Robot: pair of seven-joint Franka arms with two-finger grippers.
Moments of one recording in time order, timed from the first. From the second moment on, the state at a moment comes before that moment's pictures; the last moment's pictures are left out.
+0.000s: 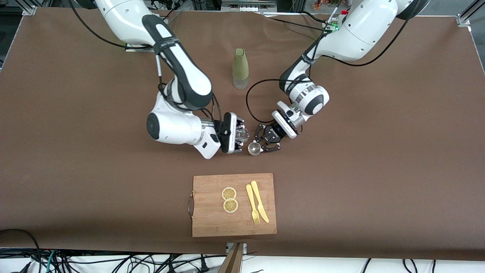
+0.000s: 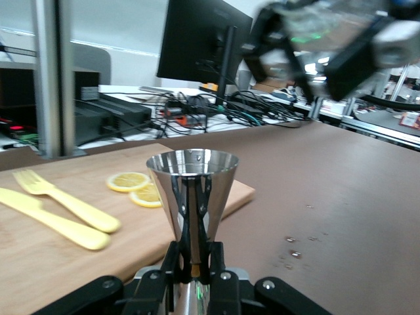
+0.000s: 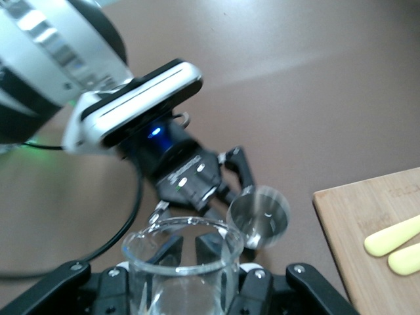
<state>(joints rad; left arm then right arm) -0.25 0.72 -0.31 -1.89 -2.67 2.43 2.89 0.52 0.72 0.01 -1.36 0.94 2.11 -1.35</state>
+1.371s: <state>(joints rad) 0.41 0.64 -0.18 -2.05 -1.31 1.75 2.70 -0.17 0.90 0.00 -1.43 0.98 1.45 -2.16</state>
